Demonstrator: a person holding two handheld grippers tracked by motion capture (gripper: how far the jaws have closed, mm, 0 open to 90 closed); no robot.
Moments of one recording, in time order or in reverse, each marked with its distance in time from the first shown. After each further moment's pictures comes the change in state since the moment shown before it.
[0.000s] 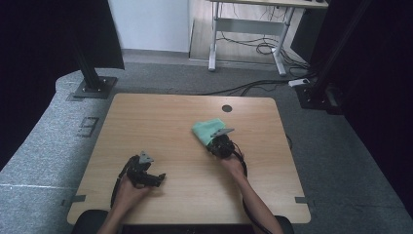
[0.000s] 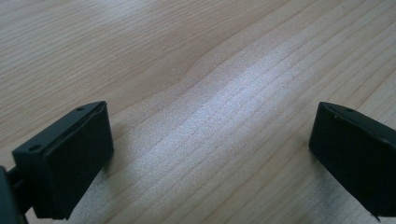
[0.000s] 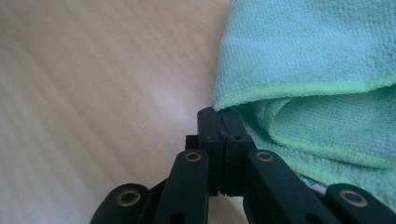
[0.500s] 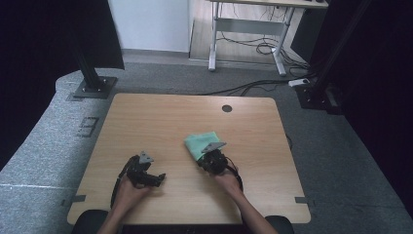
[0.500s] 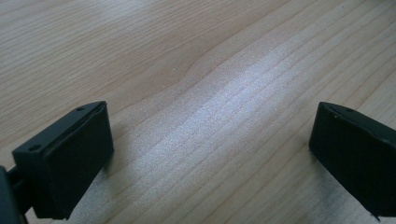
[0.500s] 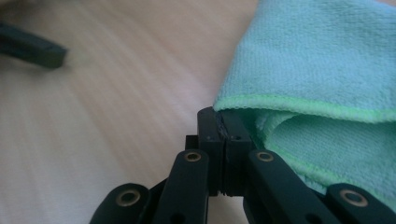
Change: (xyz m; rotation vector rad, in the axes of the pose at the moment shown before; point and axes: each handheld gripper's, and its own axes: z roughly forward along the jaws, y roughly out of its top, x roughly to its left) left arm 0.000 0.000 0.000 0.000 0.000 0.001; right arm 0.064 -0.014 -0.017 0.009 0.095 -0.060
